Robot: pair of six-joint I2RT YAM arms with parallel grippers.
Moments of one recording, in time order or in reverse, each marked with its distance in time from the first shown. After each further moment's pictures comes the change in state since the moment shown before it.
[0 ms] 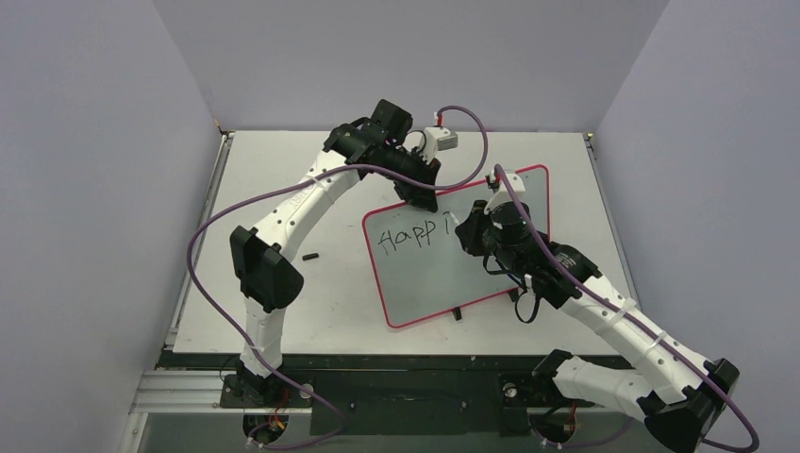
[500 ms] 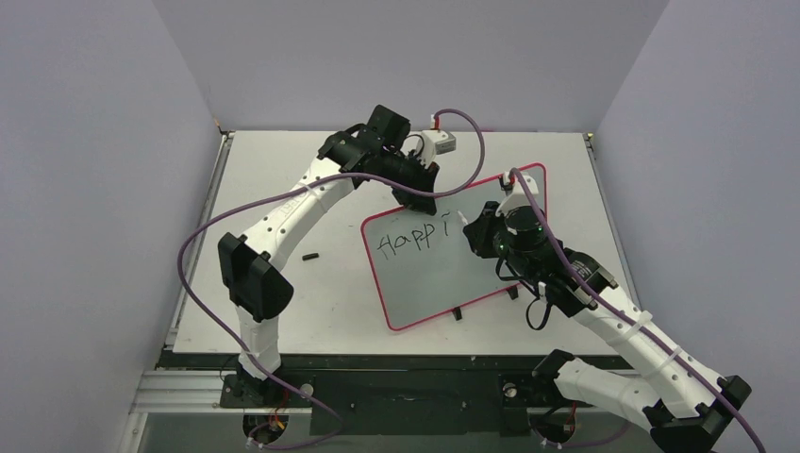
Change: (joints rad) left arm -0.016 -0.080 -0.106 0.069 -0.053 -0.043; right arm -0.006 -0.073 0.000 -0.030 0.006 -0.003
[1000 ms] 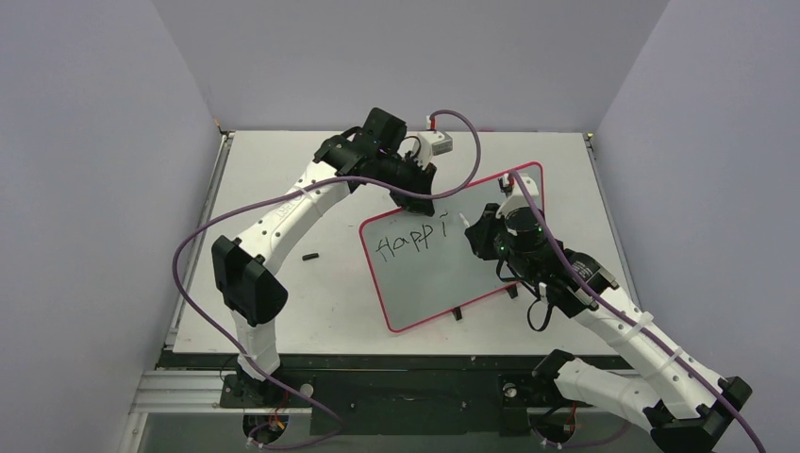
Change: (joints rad) left arm 0.003 -0.059 -0.089 0.061 -0.017 -0.036; right arm 0.000 -0.006 0.000 -0.026 0.006 -0.013
